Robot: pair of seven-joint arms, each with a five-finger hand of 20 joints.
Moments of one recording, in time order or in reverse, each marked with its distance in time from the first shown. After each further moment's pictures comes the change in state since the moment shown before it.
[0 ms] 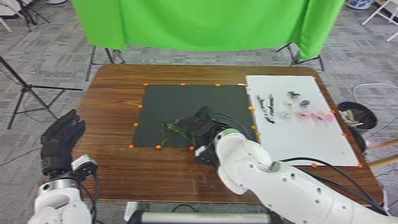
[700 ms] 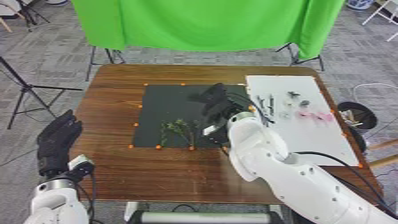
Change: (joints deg) left arm 0.2 -0.6 -1.4 0.1 0.0 -0.8 -0.8; right arm -2.8 1.6 10.5 -5.5 -2.6 1.7 -2.1
